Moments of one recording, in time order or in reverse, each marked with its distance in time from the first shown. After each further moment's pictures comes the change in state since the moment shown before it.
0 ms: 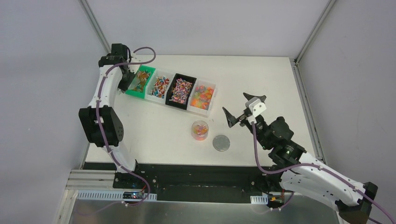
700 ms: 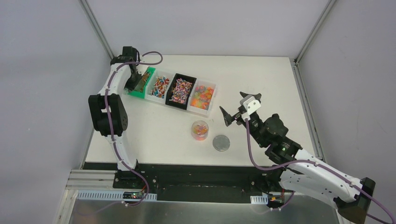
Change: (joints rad) left arm -0.038 0.192 0.054 0.068 -0.016 0.031; right arm 0.000 0.072 0.023 0.010 0.003 0.000
